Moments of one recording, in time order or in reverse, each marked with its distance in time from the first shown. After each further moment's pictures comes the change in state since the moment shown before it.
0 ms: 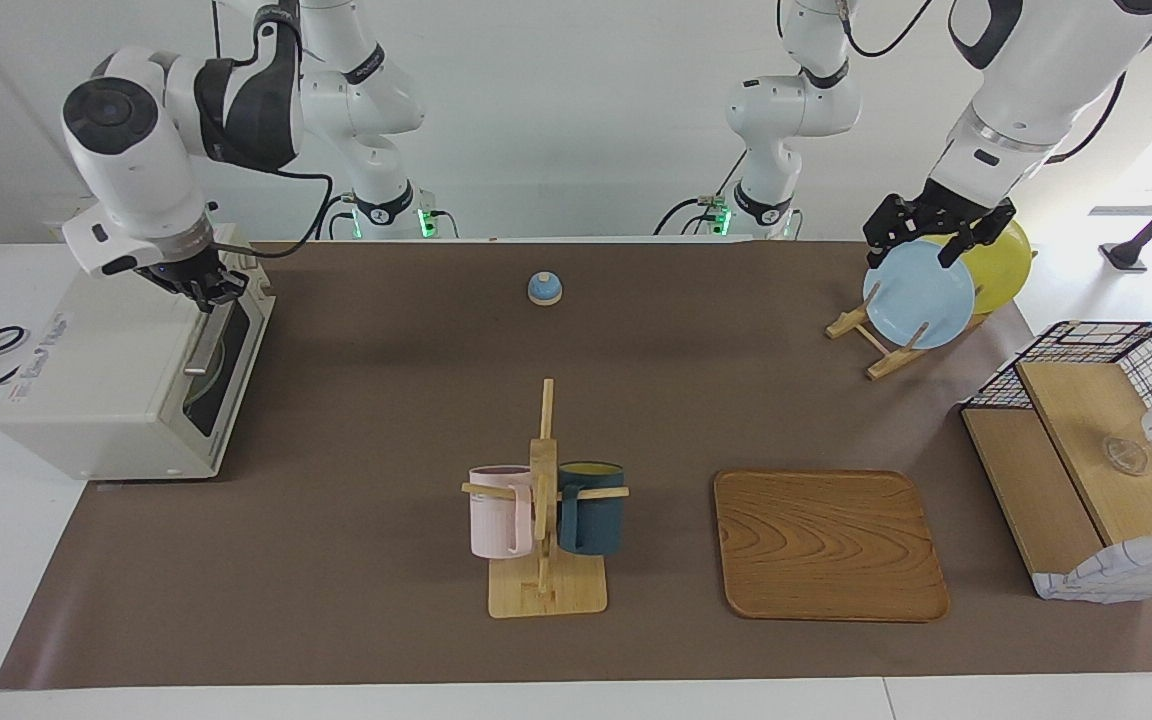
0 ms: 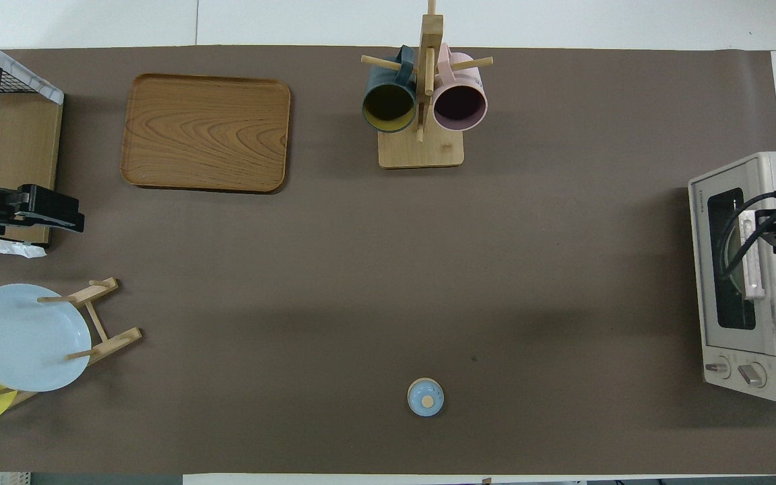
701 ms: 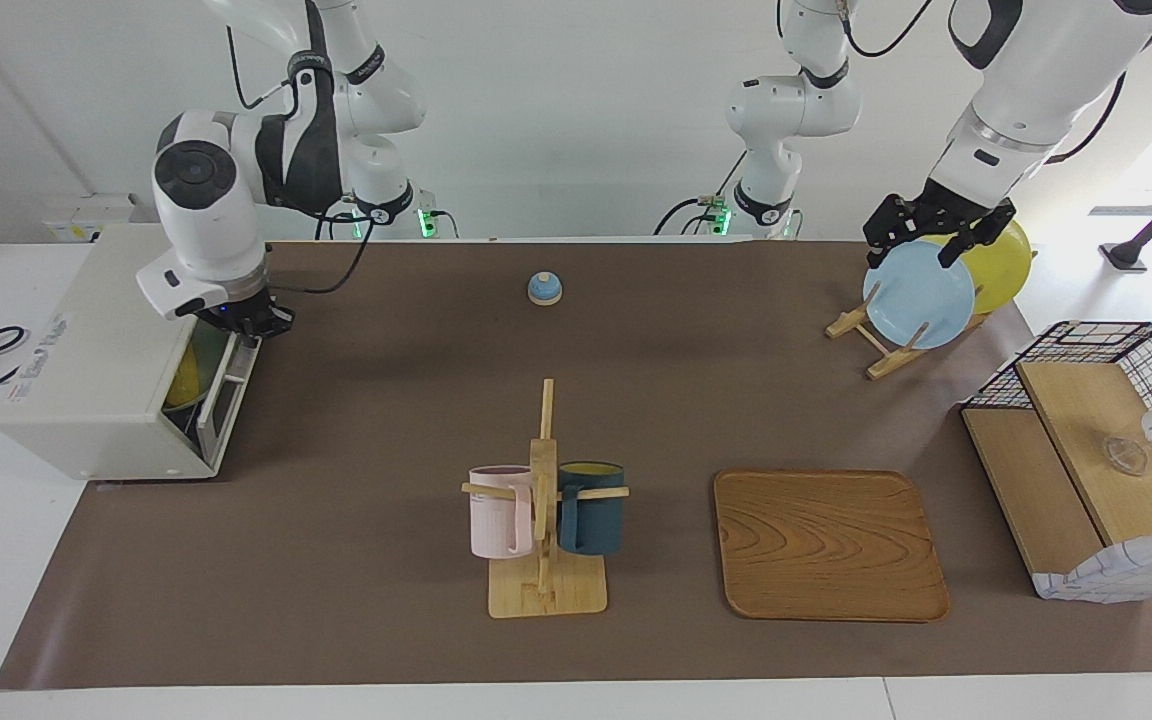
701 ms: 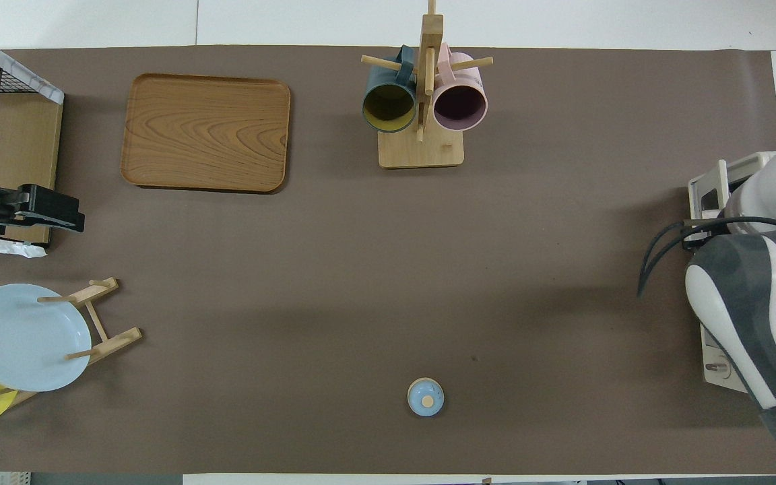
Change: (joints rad) left arm 0.000 0.000 0.000 0.000 0.000 0.000 0.000; right arm -0.005 -0.008 -0.010 -0.299 -0.092 0.324 0.010
